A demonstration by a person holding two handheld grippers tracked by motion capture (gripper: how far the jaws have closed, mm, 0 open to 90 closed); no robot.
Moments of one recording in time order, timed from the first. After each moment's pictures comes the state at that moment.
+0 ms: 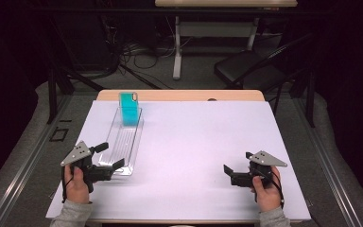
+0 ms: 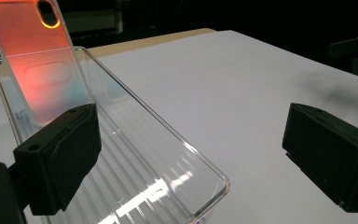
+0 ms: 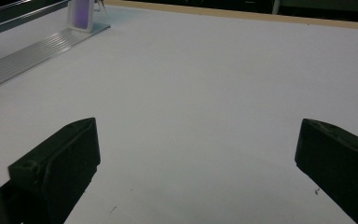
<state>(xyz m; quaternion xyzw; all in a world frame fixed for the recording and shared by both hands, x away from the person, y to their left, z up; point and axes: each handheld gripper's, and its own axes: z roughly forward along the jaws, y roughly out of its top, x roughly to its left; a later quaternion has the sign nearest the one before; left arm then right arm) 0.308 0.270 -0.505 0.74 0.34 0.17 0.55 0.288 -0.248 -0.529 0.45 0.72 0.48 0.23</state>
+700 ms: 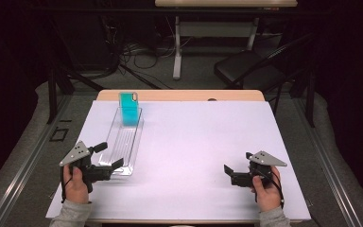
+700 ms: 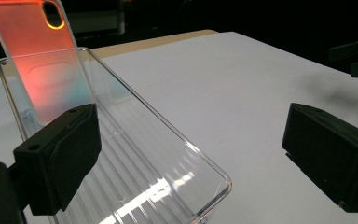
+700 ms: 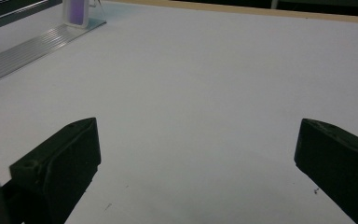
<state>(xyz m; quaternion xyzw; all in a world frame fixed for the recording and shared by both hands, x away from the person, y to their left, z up) 0.308 0.272 -0.505 0.74 0.35 0.17 0.56 0.290 -0.249 -0.533 0.45 0.71 0.48 0.23</state>
